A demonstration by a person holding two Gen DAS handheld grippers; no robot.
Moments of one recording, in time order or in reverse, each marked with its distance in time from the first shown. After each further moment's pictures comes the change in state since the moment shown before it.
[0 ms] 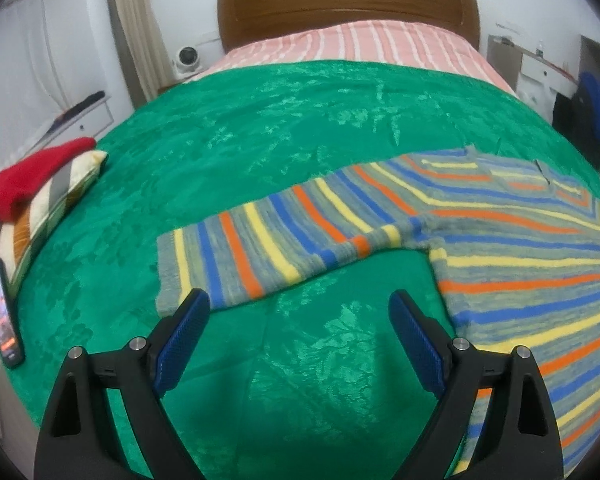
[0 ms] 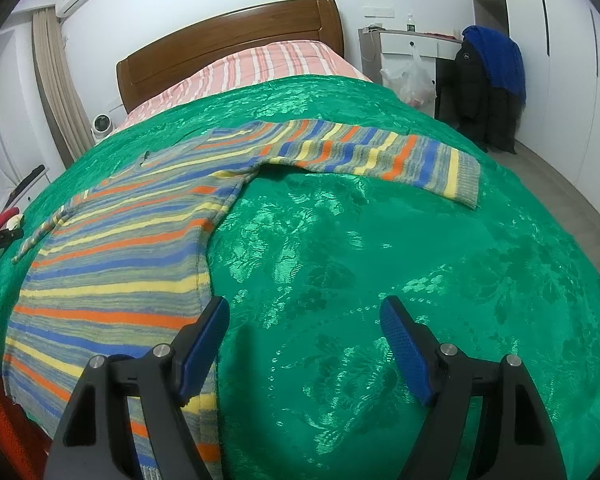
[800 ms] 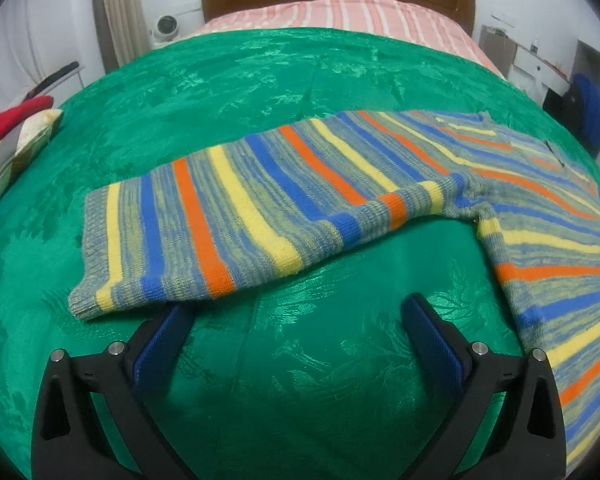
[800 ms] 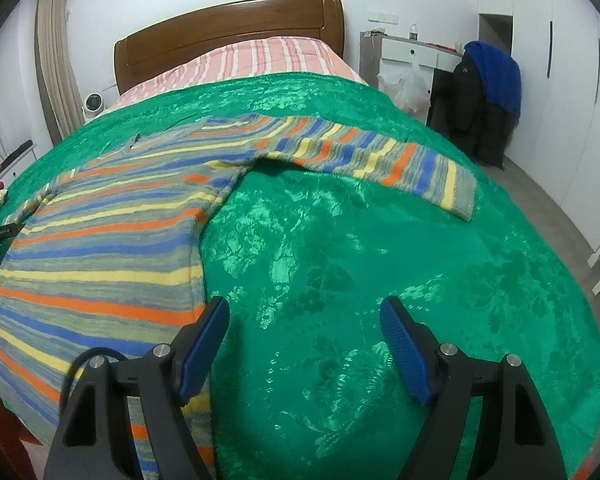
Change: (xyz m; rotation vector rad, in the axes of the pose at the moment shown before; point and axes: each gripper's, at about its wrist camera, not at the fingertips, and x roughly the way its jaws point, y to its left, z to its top) left arm 0.071 0.008 -0.016 -0.028 0.072 -0.107; right arm 0.002 0.015 0.002 -0.074 0.005 -0.092
